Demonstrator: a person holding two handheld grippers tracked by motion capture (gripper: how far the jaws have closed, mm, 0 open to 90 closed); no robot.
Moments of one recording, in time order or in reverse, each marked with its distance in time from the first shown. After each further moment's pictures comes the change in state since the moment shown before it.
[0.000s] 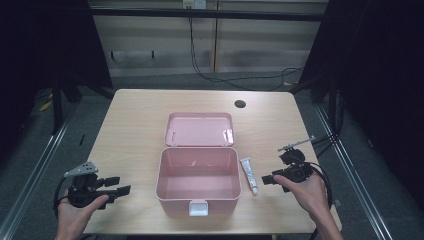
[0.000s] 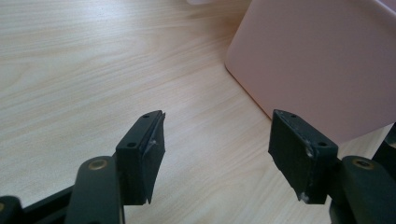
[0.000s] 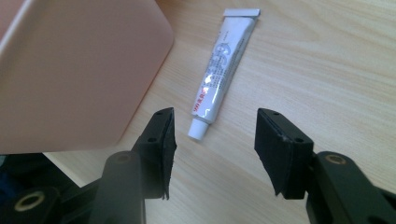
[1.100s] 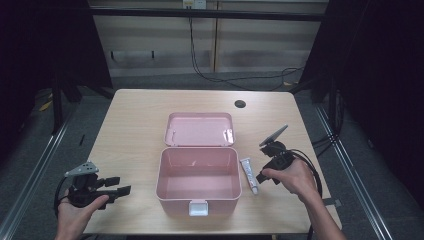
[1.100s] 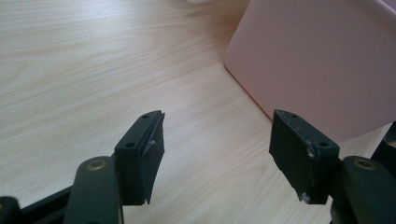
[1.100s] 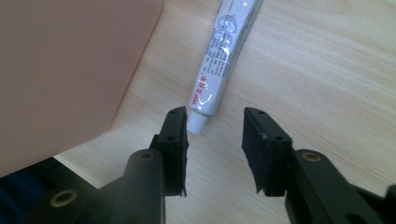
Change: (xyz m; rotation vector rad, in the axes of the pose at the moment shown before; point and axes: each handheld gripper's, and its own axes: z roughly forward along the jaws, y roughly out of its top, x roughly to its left) left arm -0.001 0.000 0.001 0.006 -0.005 -0.005; right arm 0.012 0.043 0.029 0.312 -0.064 -0.011
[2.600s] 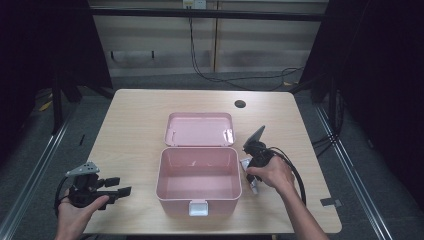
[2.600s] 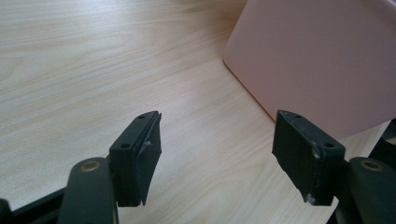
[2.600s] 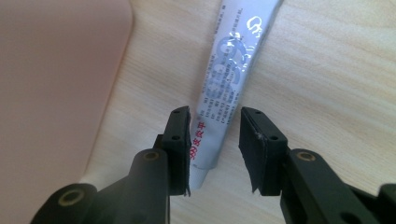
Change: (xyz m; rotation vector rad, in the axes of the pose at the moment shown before) left arm 0.001 0.000 0.001 0.013 -0.008 -0.001; right arm 0.010 0.038 0.047 0.137 -0.084 0.054
